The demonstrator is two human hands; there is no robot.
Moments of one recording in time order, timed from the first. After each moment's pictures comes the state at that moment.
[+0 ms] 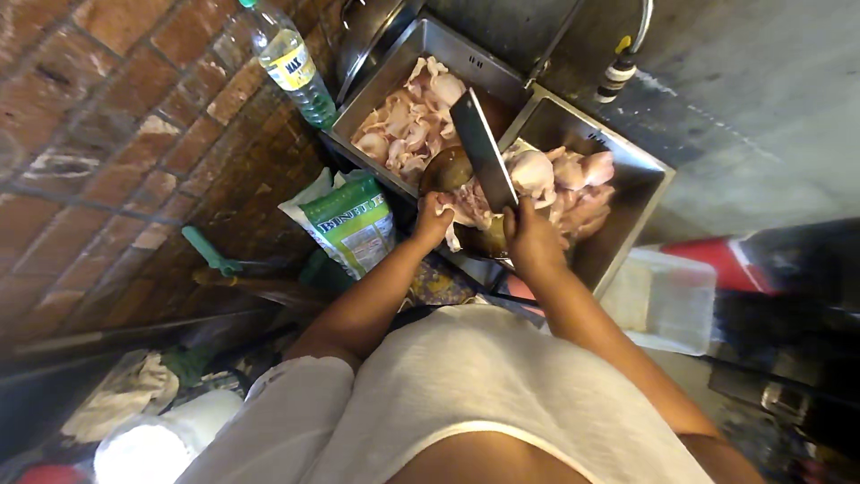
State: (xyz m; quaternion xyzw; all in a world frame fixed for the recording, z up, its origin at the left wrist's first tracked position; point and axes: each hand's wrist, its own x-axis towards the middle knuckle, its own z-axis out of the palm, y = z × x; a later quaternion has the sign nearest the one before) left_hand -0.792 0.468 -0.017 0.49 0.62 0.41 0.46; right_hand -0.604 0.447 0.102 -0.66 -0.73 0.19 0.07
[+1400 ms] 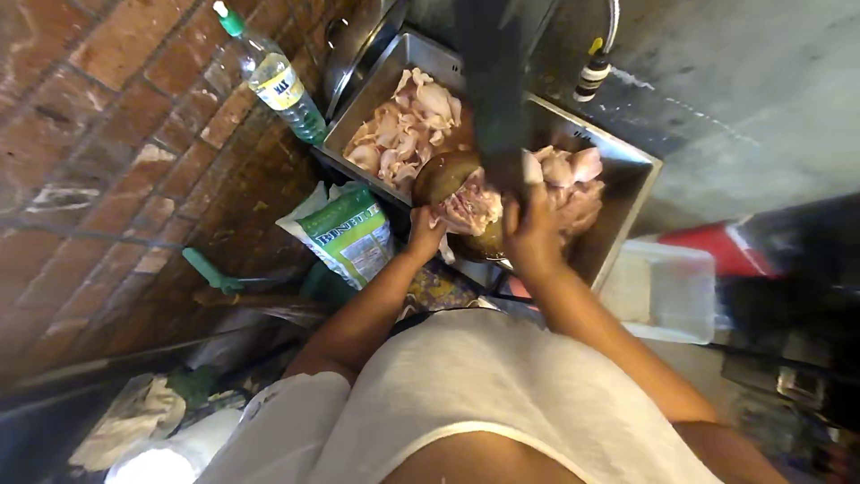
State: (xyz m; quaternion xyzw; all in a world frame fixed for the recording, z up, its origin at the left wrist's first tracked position) left_hand -0.793 0.456 -0.022 0.53 0.62 0.38 0.43; right_hand -0.609 0.439 0.125 -0.61 -0.74 0.11 0.25
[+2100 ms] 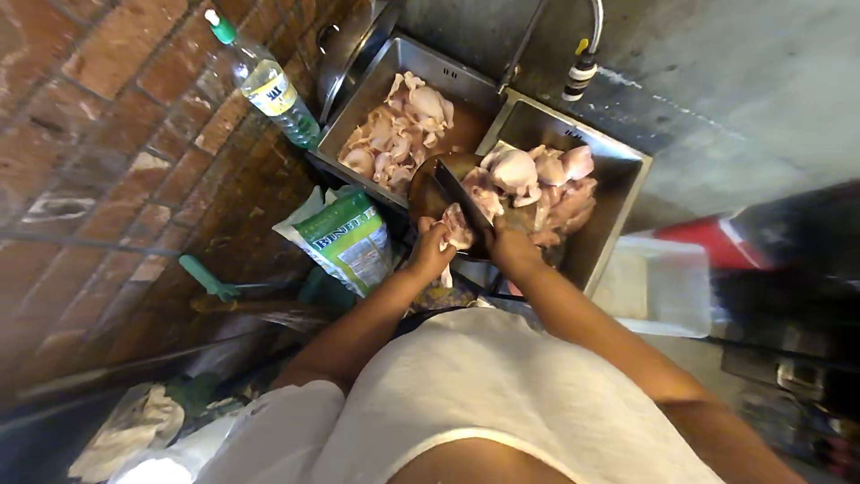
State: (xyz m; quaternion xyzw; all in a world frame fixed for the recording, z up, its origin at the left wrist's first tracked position) left_hand -0.776 0.424 0.002 0.64 0.60 0.30 0.37; right_hand -0.590 0.453 0.058 -0.68 -0.68 0.25 -0.07
